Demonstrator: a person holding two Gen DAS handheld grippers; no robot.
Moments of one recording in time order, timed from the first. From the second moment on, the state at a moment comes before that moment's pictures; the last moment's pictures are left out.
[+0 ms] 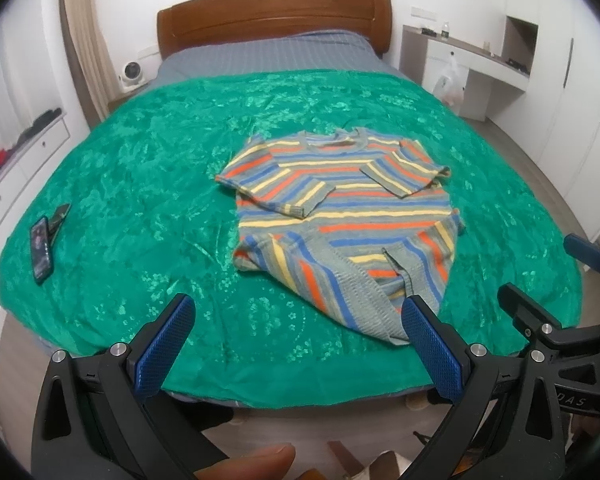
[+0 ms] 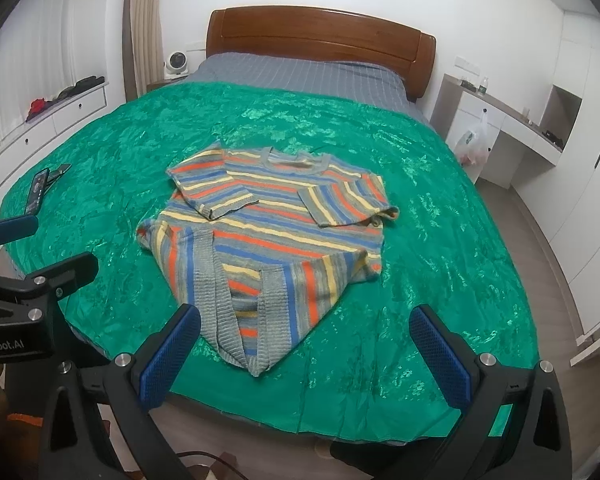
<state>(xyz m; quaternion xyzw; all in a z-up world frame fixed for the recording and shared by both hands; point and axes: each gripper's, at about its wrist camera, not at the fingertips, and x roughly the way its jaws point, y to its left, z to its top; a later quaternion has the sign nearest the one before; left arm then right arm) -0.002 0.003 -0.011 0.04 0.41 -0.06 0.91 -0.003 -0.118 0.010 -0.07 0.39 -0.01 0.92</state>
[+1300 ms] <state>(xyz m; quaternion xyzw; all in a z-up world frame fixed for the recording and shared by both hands) -0.002 0.007 -0.018 0.04 0.42 -0.06 0.90 -0.003 -0.112 0.006 -0.07 0.40 0.00 0.91</state>
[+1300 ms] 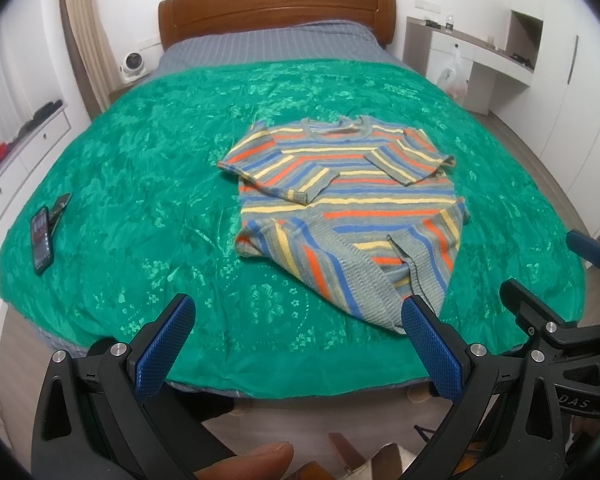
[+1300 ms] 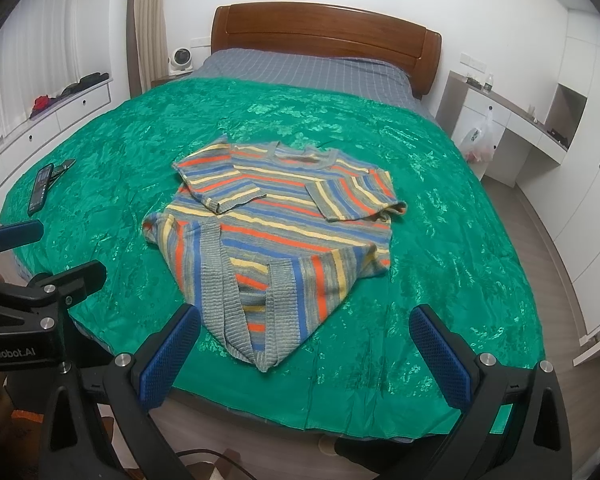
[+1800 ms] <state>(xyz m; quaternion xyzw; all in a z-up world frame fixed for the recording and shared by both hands) -0.003 0.009 -0.021 0.04 0.43 -0.05 0.90 -0.003 -0.112 0.005 -0.07 0.40 0.00 0.91</state>
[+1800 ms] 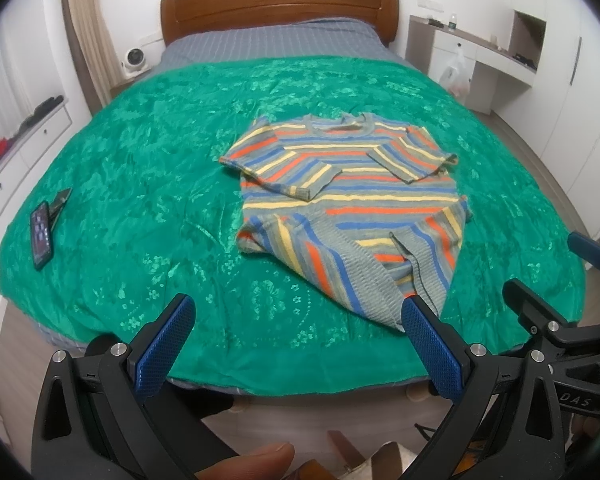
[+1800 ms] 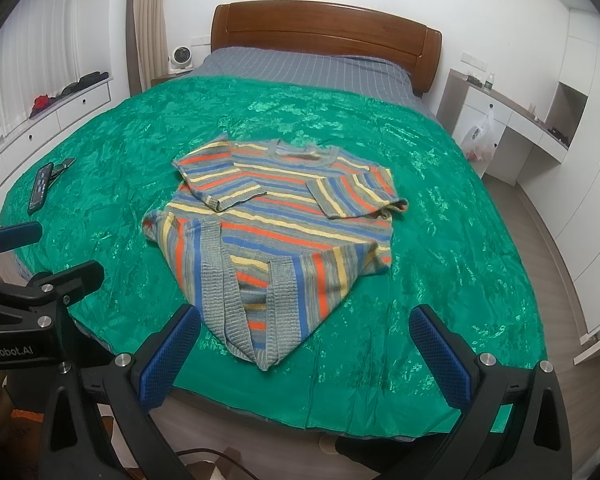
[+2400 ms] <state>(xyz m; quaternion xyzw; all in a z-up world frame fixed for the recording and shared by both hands) 0.003 0.011 -0.024 0.04 0.44 -0.05 0.89 -0.001 -0.114 -0.001 -0.07 0.41 0.00 0.91</state>
